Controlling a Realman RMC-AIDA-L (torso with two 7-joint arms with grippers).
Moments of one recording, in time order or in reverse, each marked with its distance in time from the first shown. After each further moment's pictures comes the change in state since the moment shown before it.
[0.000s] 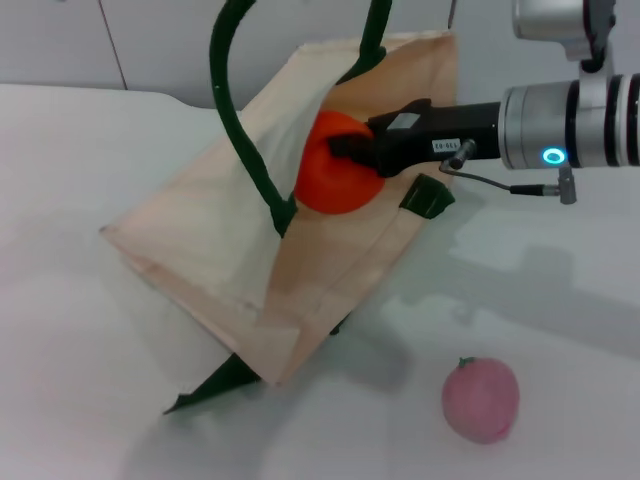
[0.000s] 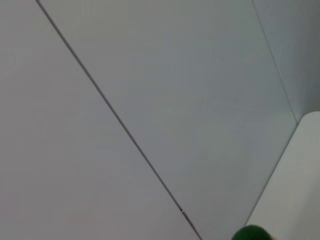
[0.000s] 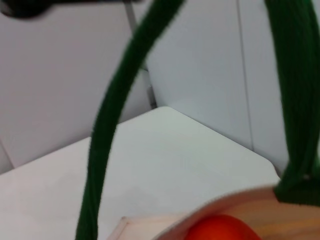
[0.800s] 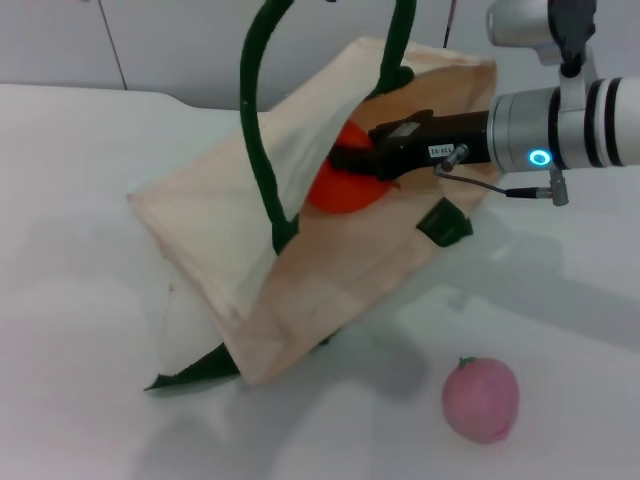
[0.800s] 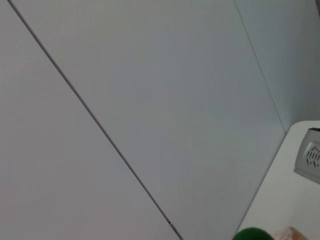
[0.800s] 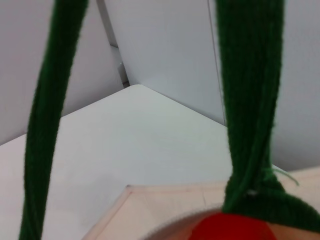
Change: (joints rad) left arm -0.017 0.000 0.029 0.005 0.000 0.001 -0.026; right arm 0.081 -0.007 0.002 0.144 -0.026 -0.077 0.006
